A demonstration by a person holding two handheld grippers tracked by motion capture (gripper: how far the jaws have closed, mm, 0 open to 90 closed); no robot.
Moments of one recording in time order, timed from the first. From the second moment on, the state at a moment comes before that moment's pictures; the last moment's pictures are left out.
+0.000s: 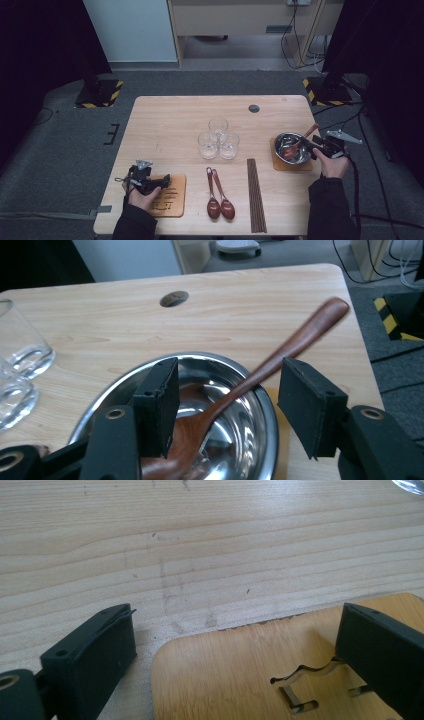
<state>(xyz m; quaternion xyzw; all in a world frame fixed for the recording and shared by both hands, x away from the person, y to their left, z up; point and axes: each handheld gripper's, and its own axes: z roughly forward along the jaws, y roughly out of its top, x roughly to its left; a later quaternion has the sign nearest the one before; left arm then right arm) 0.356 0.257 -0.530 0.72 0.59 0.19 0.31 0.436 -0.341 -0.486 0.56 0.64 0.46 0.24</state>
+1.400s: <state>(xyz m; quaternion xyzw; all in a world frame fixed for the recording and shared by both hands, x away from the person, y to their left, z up) 0.356 0.256 -0.530 0.72 0.59 0.19 0.31 0.480 -0.323 -0.484 0.54 0.71 0.39 0.21</state>
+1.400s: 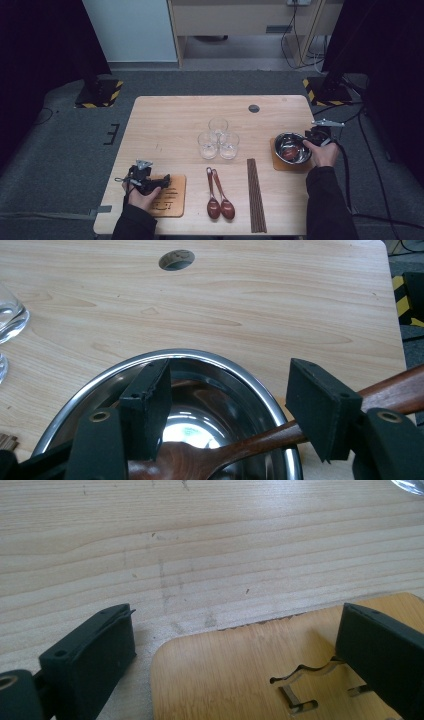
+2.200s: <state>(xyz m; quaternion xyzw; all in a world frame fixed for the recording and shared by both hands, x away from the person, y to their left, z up) 0.356 0.256 -0.530 0.72 0.59 0.19 0.31 0.447 -0.338 -0.484 0.55 0.71 0.38 0.21</state>
